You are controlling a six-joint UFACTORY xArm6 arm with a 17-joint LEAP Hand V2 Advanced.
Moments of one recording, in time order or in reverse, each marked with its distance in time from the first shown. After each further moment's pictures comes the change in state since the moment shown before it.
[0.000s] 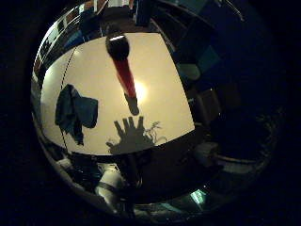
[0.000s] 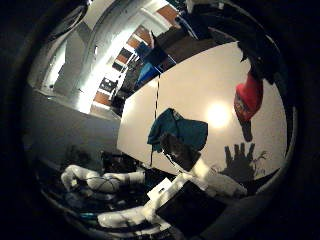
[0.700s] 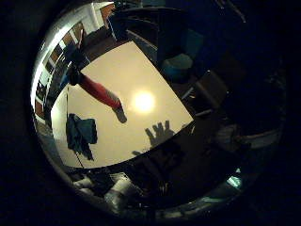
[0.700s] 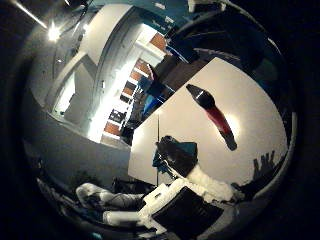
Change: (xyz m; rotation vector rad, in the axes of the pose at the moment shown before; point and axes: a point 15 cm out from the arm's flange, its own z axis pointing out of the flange) arm 0.119 0.026 -0.045 0.216 -0.093 0.267
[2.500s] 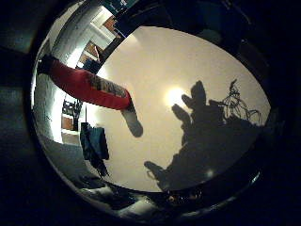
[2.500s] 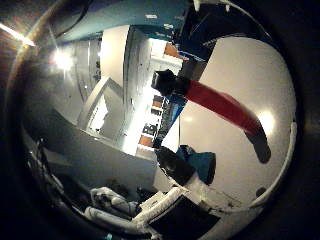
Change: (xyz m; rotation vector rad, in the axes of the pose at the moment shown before) arm 0.051 0.048 0.176 -0.033 -0.376 0.156
